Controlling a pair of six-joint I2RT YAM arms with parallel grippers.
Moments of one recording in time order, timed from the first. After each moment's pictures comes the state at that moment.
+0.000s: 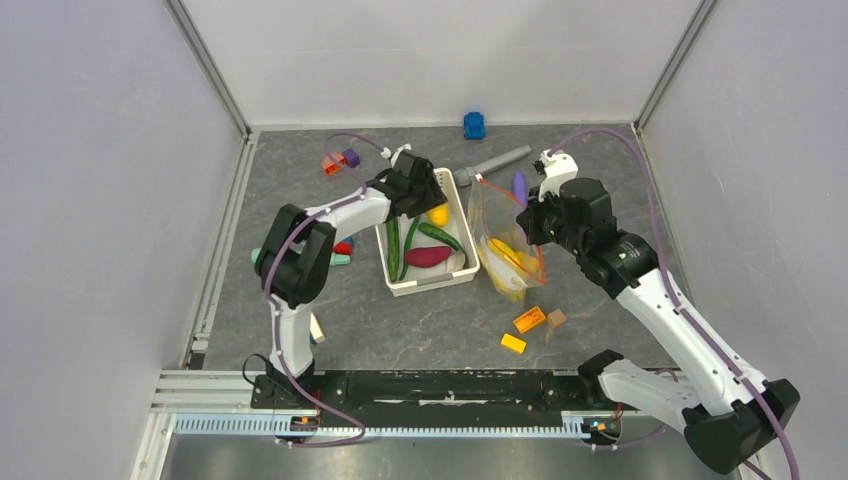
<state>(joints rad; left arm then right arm) -0.55 2.04 1.43 -0.17 -0.07 -0.83 0.50 1.00 1.03 -0.51 0.04 0.18</state>
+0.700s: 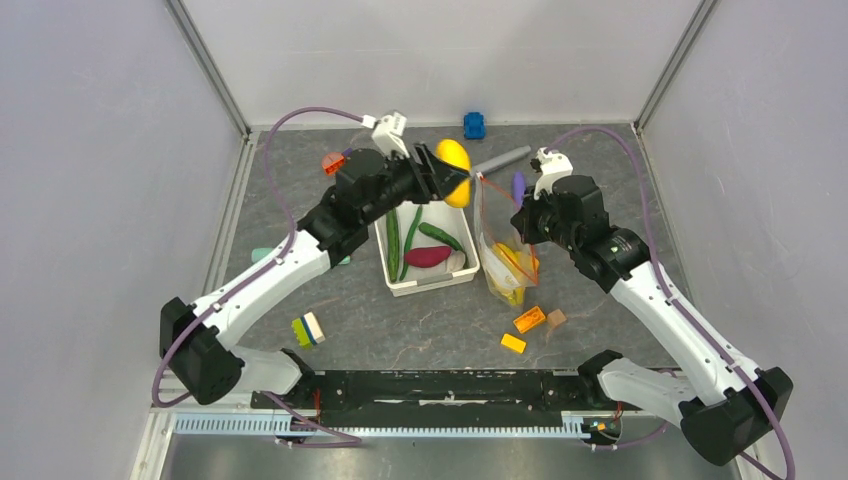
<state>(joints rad) -0.66 1.33 1.19 0.01 0.08 -0.73 0.50 1.05 1.03 -0.51 0.02 0.25</state>
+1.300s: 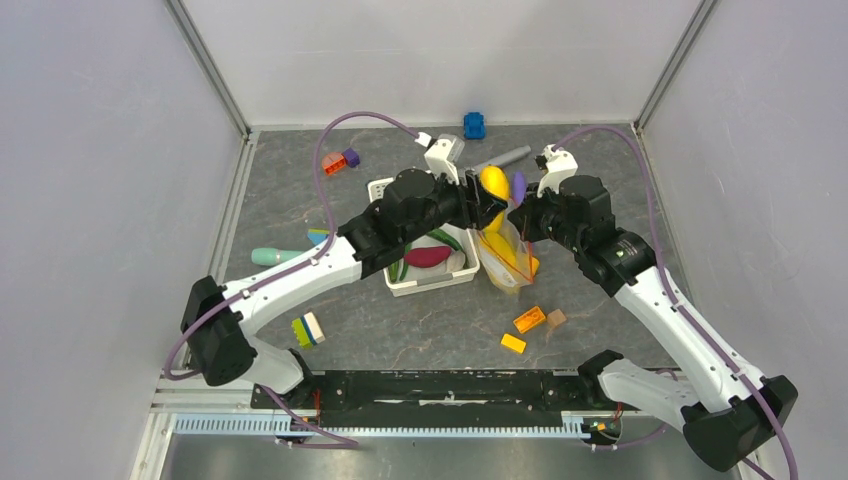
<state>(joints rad) -0.91 1.44 1.25 0.06 -0.01 -0.55 0.50 1.02 1.03 -0.46 -0.02 0.28</state>
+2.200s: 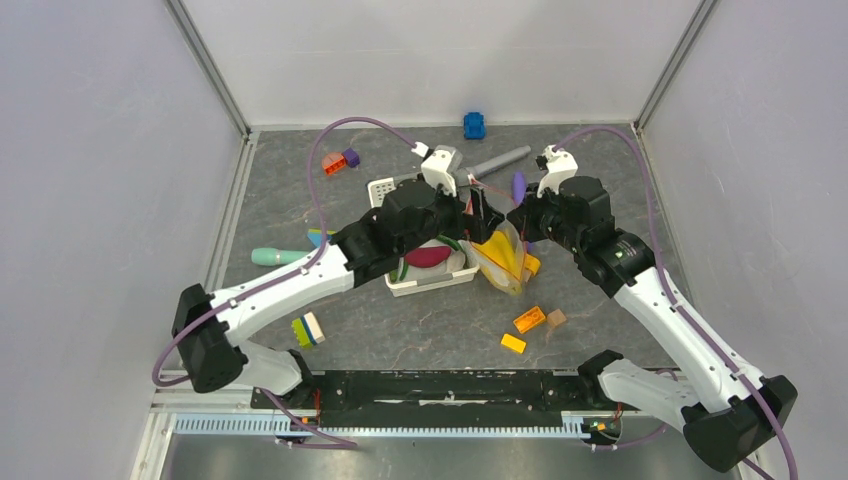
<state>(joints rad) -0.96 1.41 1.22 -0.04 -0.13 -0.50 0.50 1.01 1.02 -0.44 -0.02 0.30</state>
